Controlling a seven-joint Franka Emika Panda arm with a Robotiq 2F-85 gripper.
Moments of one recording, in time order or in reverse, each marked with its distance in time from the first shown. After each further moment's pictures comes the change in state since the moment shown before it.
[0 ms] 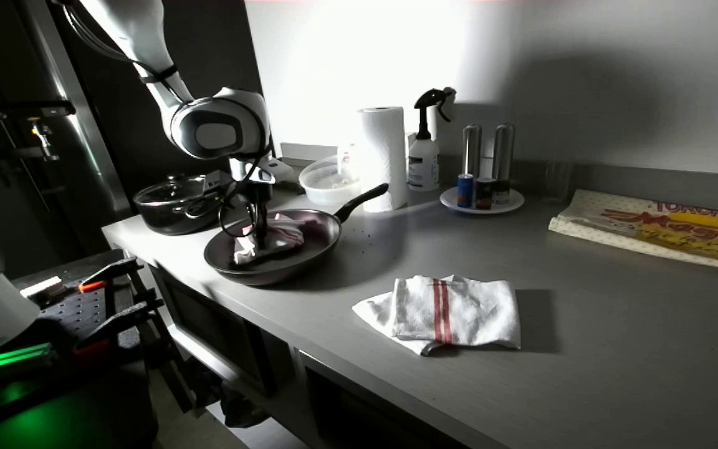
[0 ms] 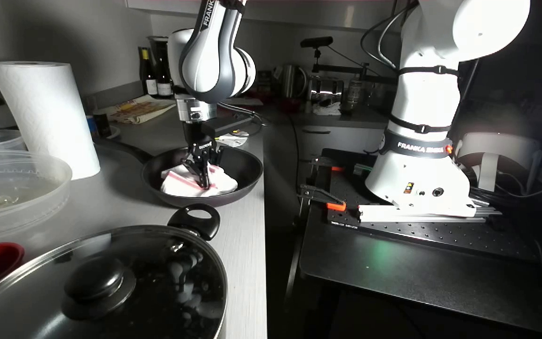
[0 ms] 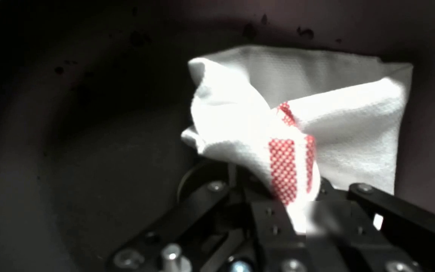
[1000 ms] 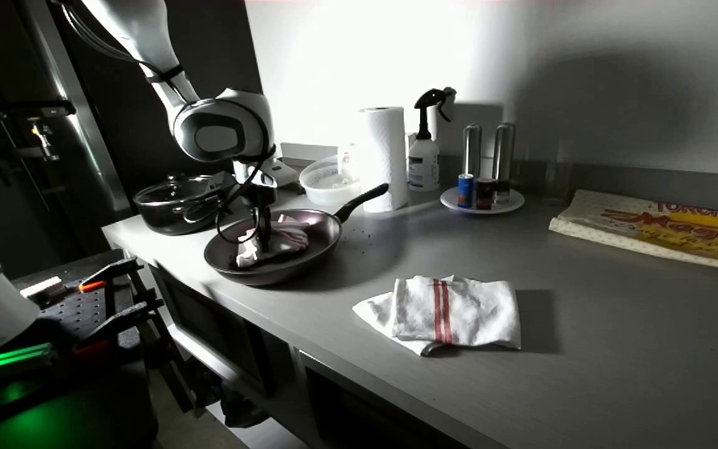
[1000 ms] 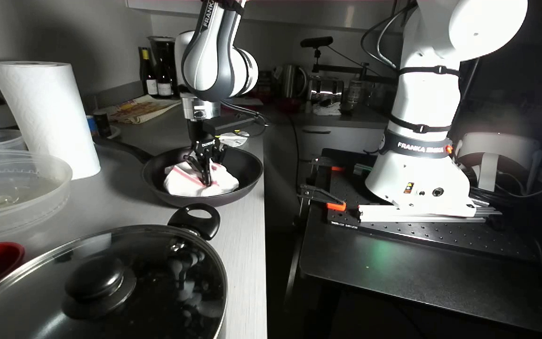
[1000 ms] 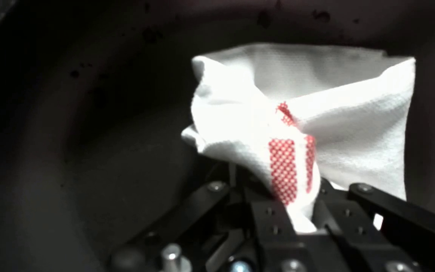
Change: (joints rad) arm -0.053 0.004 0.008 -0.003 0.045 0.014 -0.002
